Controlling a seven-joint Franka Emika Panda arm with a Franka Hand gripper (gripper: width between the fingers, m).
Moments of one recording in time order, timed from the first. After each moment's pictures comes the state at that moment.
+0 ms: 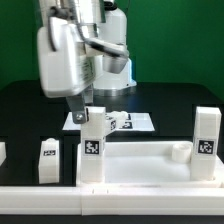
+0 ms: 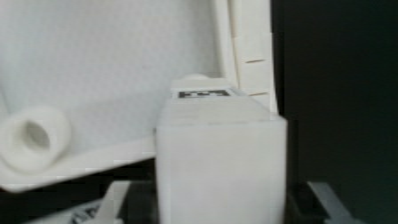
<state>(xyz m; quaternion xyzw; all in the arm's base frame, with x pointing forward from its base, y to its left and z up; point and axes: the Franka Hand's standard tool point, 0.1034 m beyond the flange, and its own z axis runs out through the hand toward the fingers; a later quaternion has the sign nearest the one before) 0.627 -0.062 0.117 -0.58 0.81 0.02 0.11</state>
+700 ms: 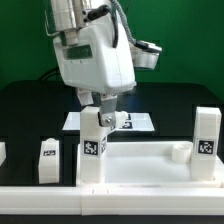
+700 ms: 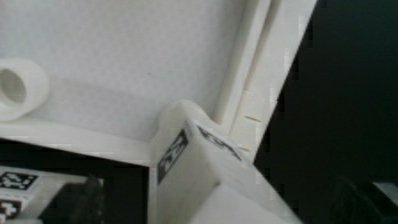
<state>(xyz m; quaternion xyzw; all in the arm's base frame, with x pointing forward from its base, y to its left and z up) 0.629 -0.045 0.116 -0.83 0.55 -0.02 0.10</state>
